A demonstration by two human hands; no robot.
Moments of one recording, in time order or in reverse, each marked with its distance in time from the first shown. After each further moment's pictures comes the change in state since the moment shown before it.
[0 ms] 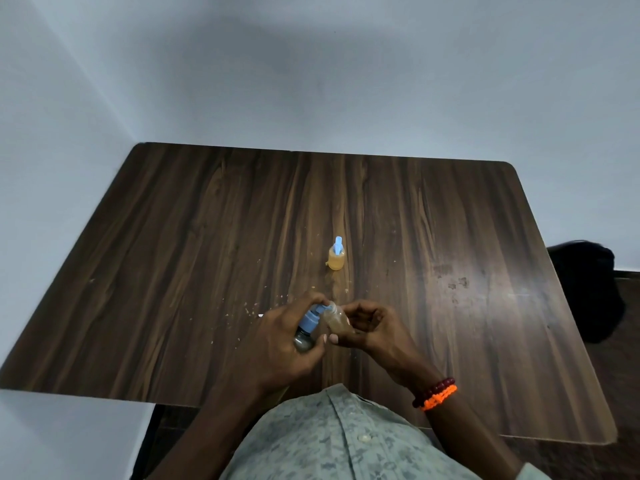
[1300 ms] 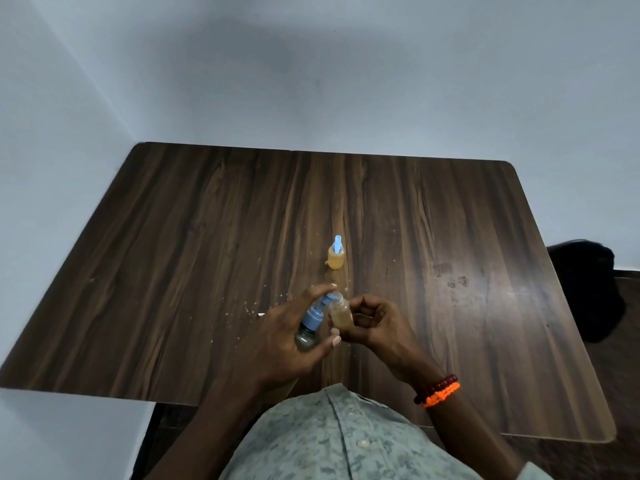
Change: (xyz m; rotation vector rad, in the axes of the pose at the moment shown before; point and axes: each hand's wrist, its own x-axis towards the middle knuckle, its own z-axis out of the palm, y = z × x) left_hand 0.003 -0.007 0.005 -0.063 -0.014 0.081; right_hand -0.002 -0.004 -0.003 0.022 0.008 -0.042
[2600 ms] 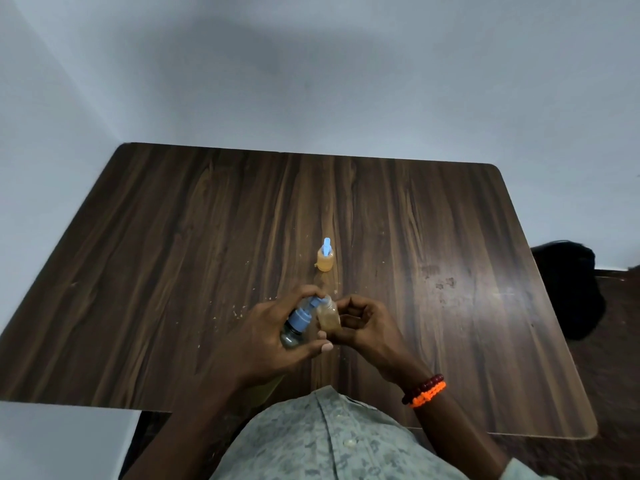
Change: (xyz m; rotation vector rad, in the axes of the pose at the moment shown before) left_hand 0.013 0.005 -0.016 -0.009 -0.110 -0.010; right_hand 0.001 -0.008 0.002 -0.052 -0.007 -0.007
